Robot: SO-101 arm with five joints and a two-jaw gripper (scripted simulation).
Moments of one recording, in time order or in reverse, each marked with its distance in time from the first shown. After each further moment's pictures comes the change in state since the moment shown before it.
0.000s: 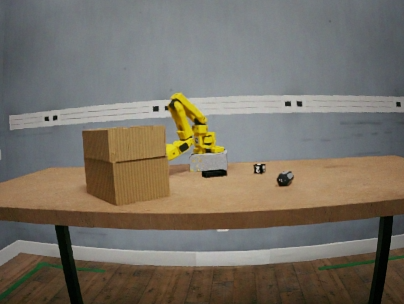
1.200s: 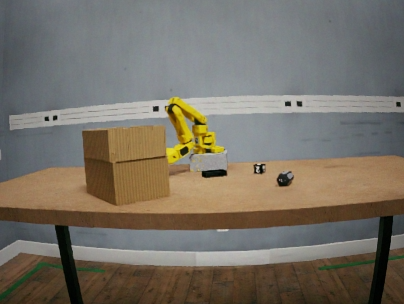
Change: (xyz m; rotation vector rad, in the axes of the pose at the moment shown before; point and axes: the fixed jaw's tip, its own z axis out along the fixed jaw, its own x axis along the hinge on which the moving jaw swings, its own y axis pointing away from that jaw) arm 0.013 0.000 0.005 0.000 0.007 0.000
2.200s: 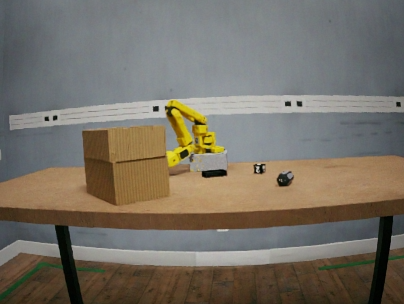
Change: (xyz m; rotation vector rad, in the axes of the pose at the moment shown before) arm 0.011 0.000 0.004 0.000 0.019 0.001
